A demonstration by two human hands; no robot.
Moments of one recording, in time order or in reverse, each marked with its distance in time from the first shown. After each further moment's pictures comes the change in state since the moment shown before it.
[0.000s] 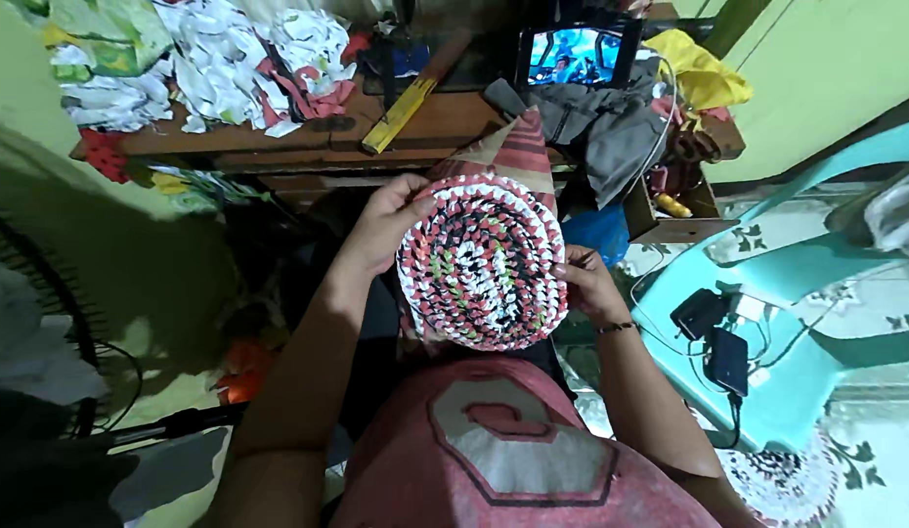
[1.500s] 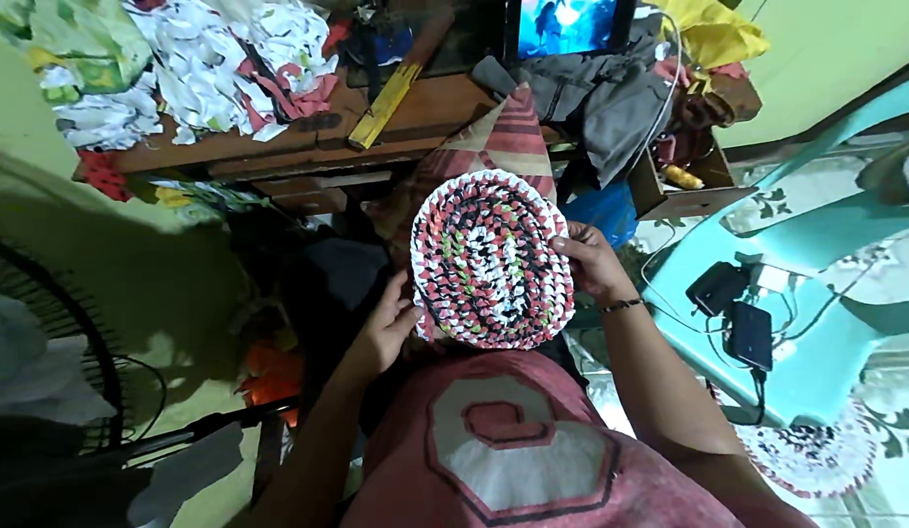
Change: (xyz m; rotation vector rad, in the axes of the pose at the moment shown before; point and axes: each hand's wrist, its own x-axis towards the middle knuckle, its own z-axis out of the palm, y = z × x) left_hand -0.122 -0.046 0.020 0.135 -0.014 -0.398; right_hand 0.004 0.001 -0.001 0.054 0.066 0.076
